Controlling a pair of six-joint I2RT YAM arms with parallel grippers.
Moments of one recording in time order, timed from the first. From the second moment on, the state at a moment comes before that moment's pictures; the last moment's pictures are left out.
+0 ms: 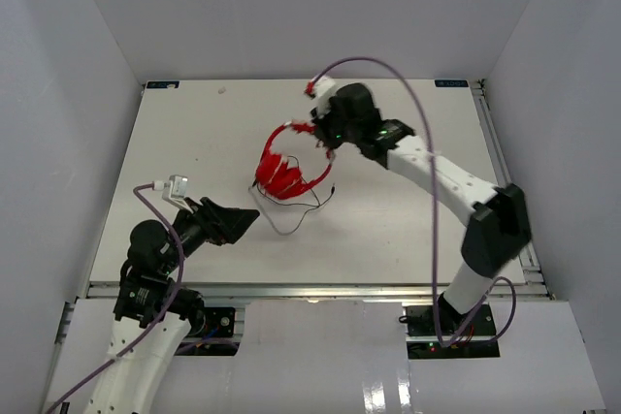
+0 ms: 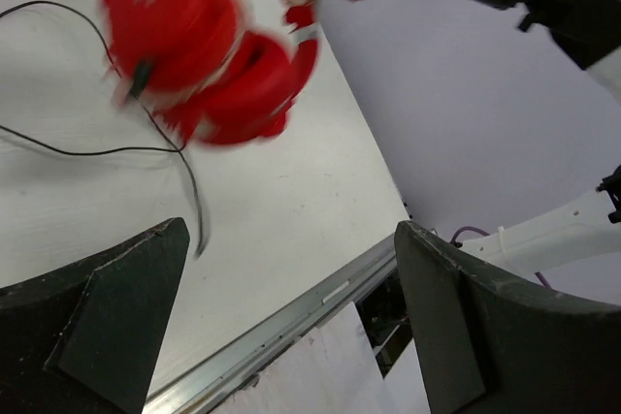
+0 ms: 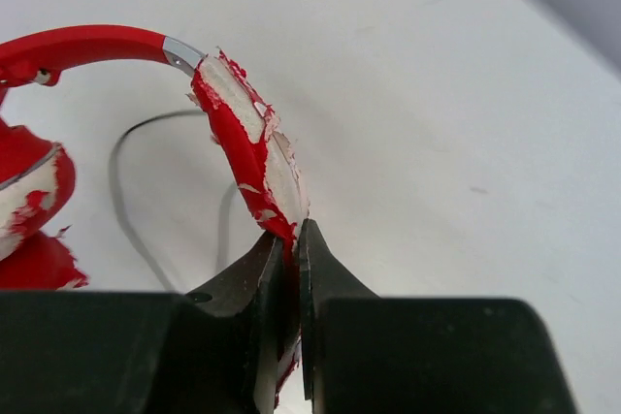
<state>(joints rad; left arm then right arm) -0.26 0.23 0.49 -0.32 0.44 -0.77 0.73 1.76 1.53 -0.32 -0.13 -0.14</state>
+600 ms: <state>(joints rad) -0.69 1.20 0.49 0.51 0.35 -0.51 0.16 1.18 1.13 -0.27 0.16 0.13</state>
